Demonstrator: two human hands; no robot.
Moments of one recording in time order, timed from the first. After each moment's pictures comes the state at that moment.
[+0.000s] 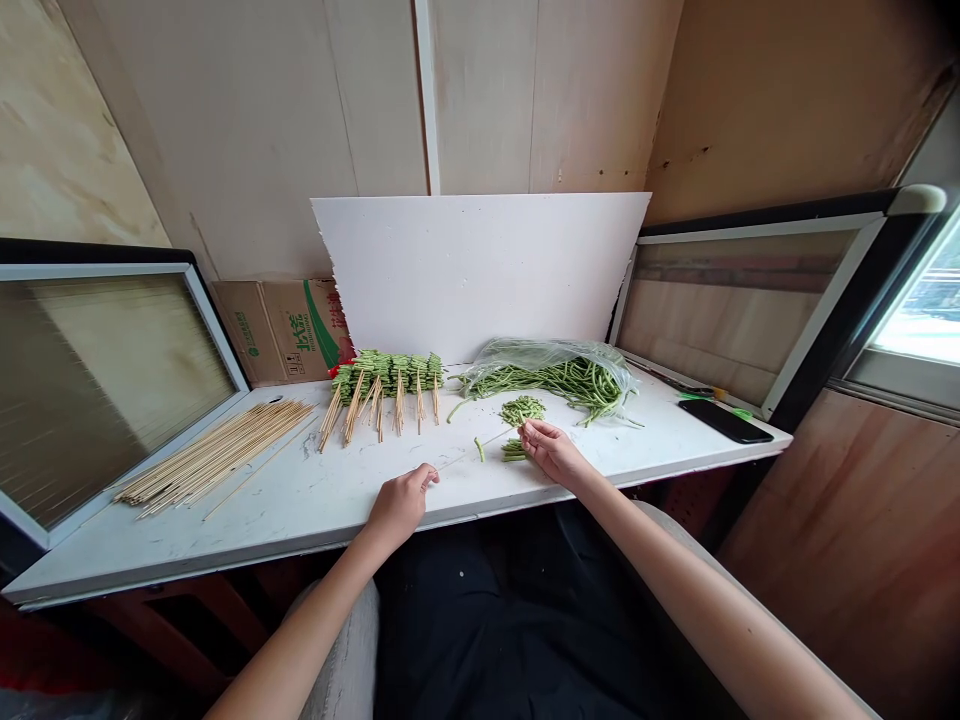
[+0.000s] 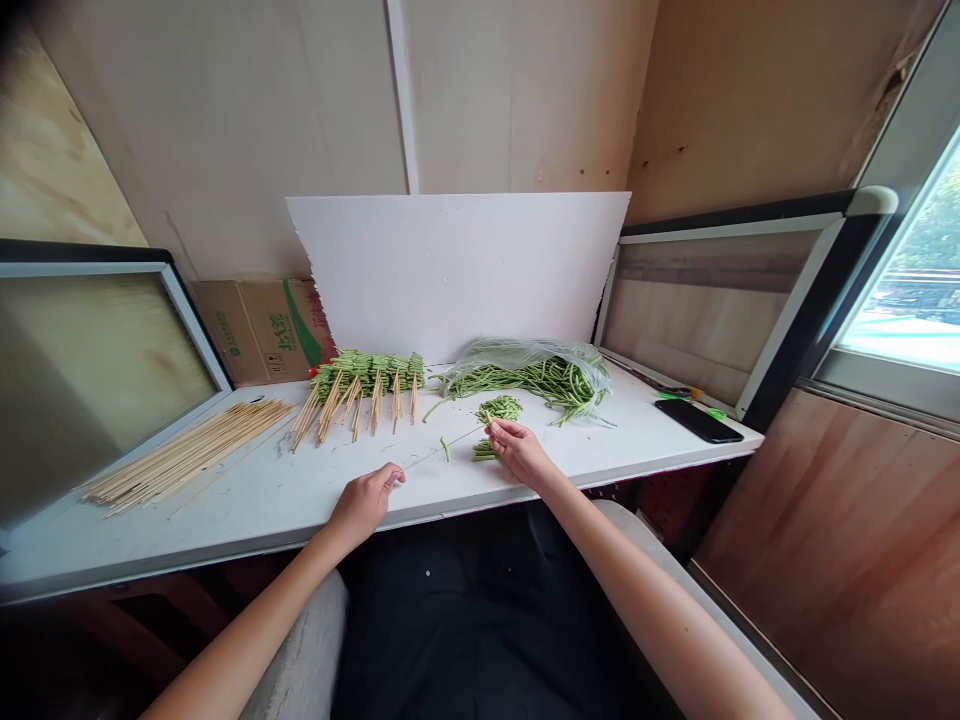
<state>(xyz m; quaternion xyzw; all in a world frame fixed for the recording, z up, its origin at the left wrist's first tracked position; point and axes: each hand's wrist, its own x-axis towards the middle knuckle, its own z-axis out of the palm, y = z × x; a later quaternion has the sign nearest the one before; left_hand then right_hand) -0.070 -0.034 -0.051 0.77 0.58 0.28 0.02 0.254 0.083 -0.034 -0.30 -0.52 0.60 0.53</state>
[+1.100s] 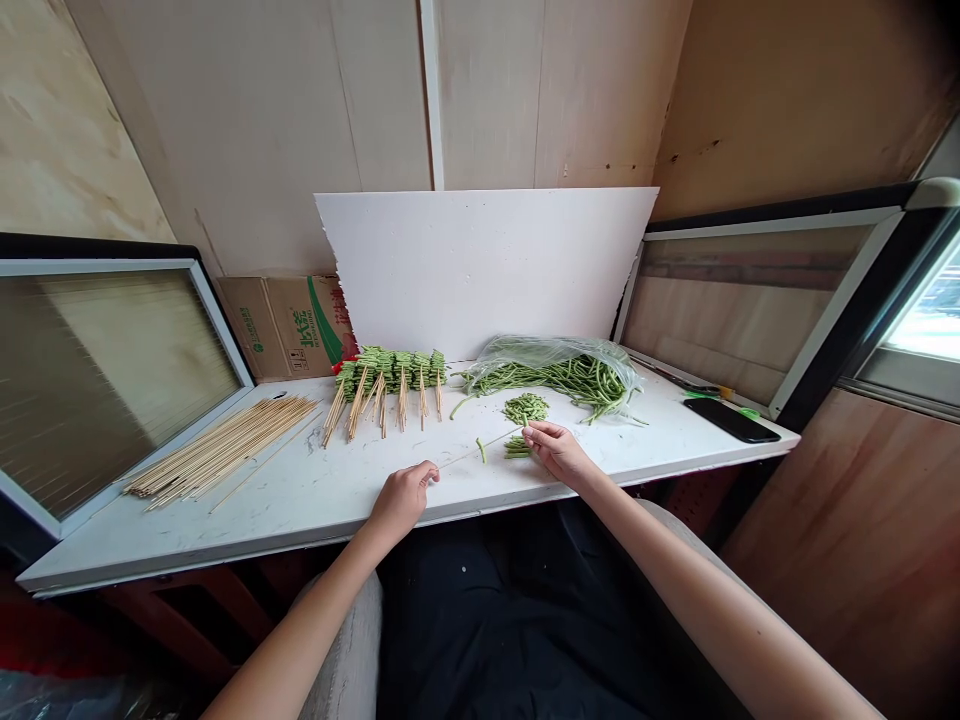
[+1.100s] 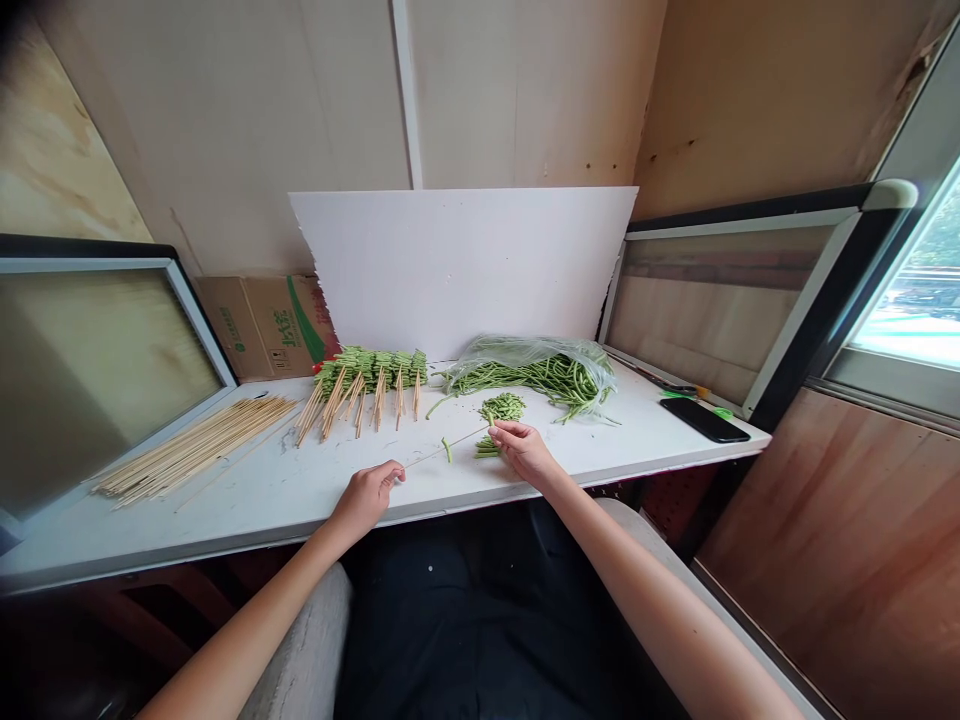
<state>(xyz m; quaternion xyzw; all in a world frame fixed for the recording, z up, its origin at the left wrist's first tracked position) -0.073 -0.030 -0.052 0.76 0.54 0.36 0.07 0.249 0.077 -0.032 -0.29 -0.47 0.61 0.56</state>
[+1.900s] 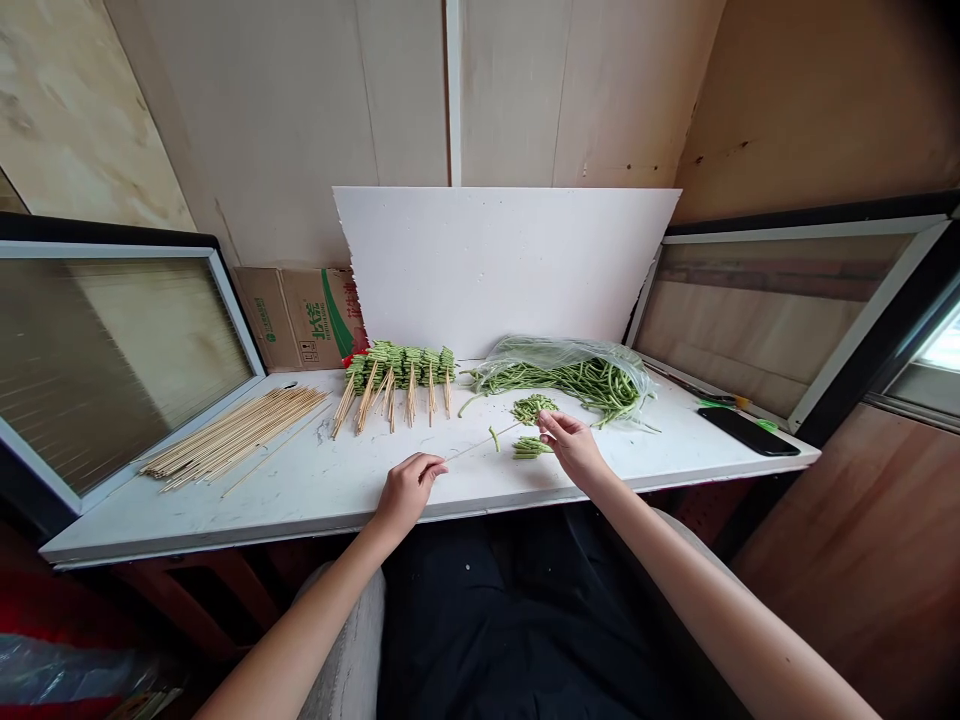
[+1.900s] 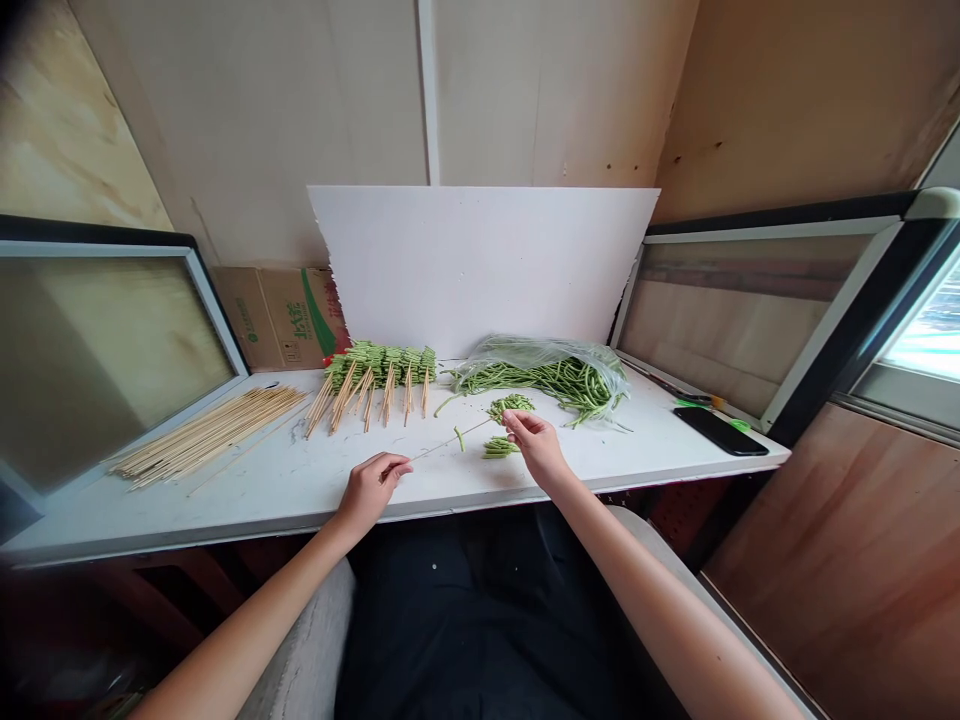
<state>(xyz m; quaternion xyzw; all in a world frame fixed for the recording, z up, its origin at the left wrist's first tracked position) -0.070 -0.027 -0.059 0.72 0.47 0.50 0.02 0.242 0.067 -0.003 -0.34 -0.50 0.52 0.60</state>
